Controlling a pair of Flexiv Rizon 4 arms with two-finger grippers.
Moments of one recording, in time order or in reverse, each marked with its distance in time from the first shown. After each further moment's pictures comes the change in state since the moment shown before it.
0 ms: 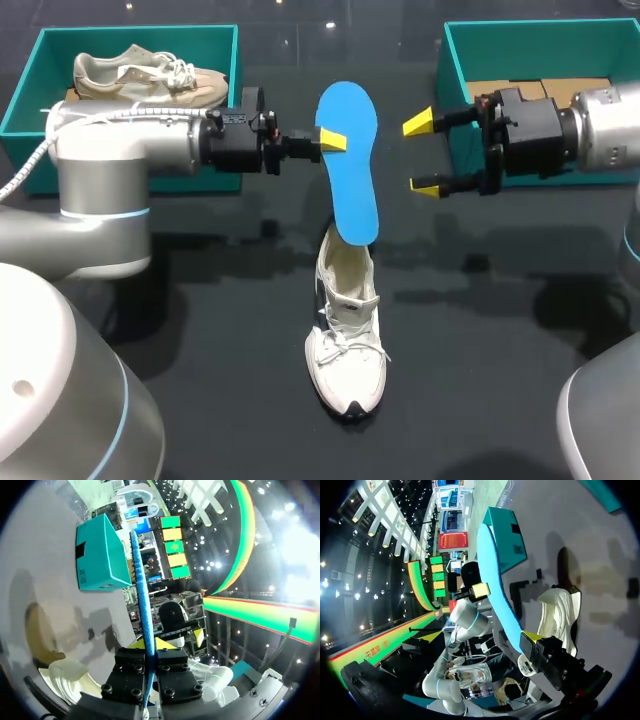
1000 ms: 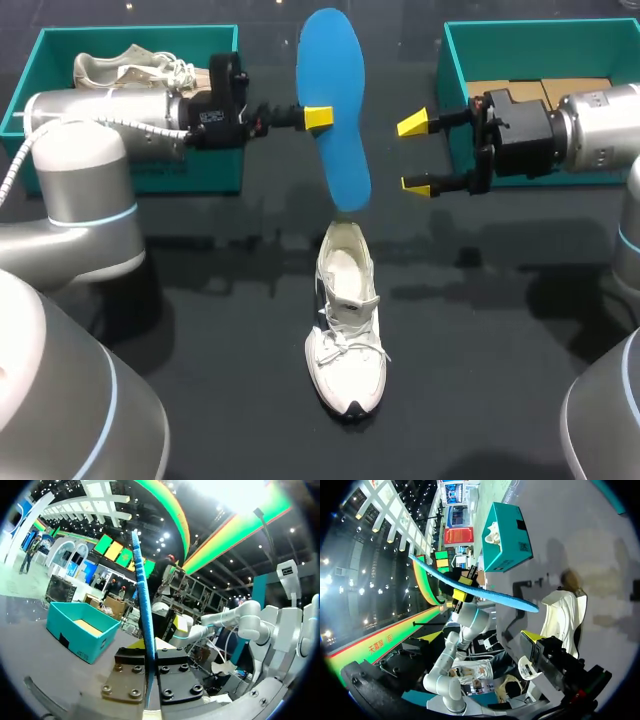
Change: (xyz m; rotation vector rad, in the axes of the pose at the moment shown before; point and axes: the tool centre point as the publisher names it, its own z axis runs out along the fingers) left arm 0.038 -0.019 -0.012 0.056 0.044 0.883; right arm -0.002 0.005 0.008 0.041 0.038 -0.019
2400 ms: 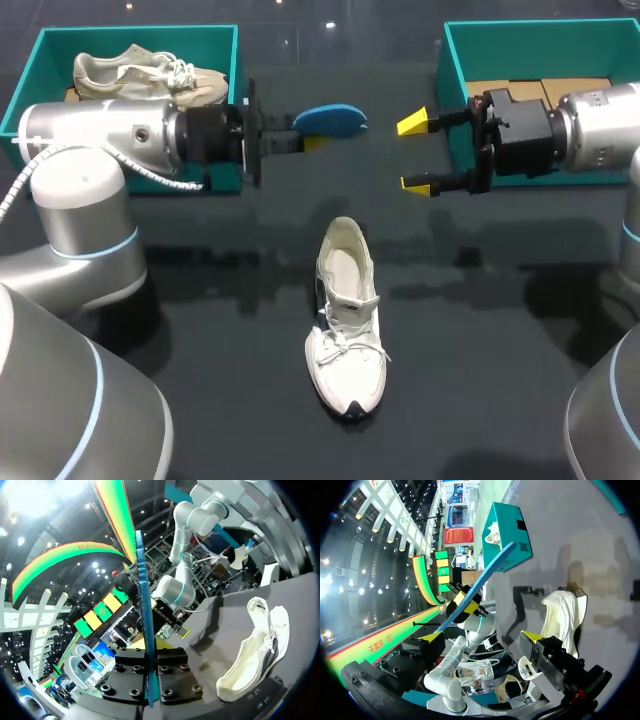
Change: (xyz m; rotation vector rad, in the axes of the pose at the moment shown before) left arm 0.015 0.012 0.000 -0.005 0.015 1.233; right arm 0.000 0.001 0.000 0.001 -0.001 0.000
